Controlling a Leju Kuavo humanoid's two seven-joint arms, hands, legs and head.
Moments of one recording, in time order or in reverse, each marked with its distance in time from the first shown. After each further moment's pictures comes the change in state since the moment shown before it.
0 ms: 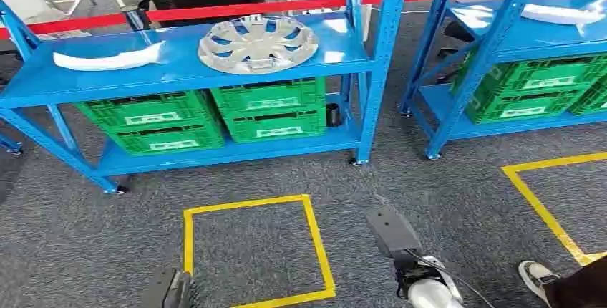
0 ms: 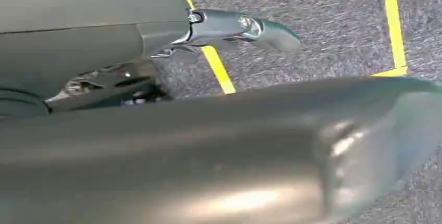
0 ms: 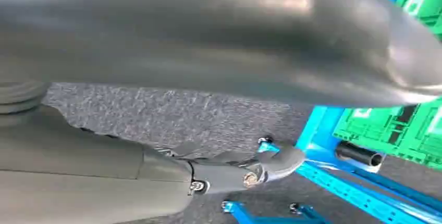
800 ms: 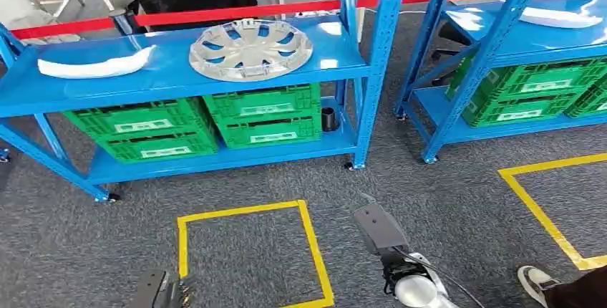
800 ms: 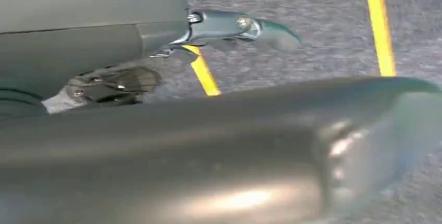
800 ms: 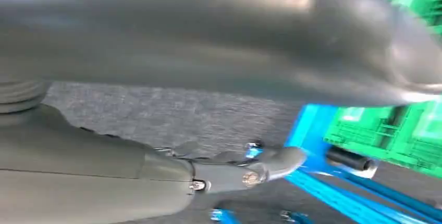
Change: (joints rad) left arm 0.005 0.019 0.023 0.000 0.001 -0.011 -0.006; right arm -0.051 0.016 0.060 0.080 -0.044 -0.035 -0.028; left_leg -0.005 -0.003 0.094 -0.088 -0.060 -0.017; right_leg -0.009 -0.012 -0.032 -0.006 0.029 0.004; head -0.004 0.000
